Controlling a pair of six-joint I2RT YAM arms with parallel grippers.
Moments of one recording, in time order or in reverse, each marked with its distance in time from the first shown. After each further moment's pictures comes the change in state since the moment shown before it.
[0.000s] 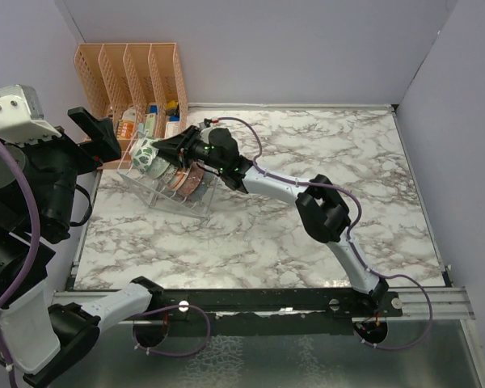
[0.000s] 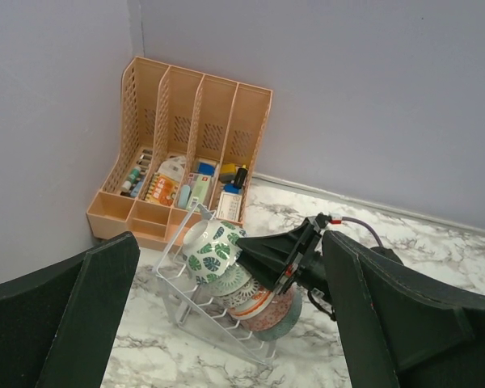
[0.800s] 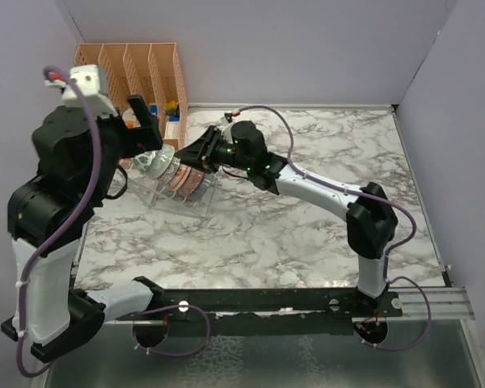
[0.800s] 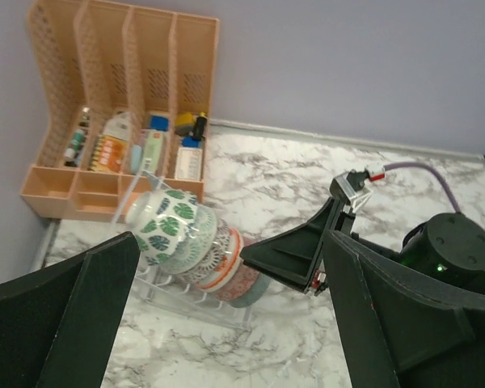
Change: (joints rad) left arm -0.039 0.084 -0.078 0.011 0.090 -0.051; right arm -0.018 -0.373 -0.300 -0.257 0.000 -0.279
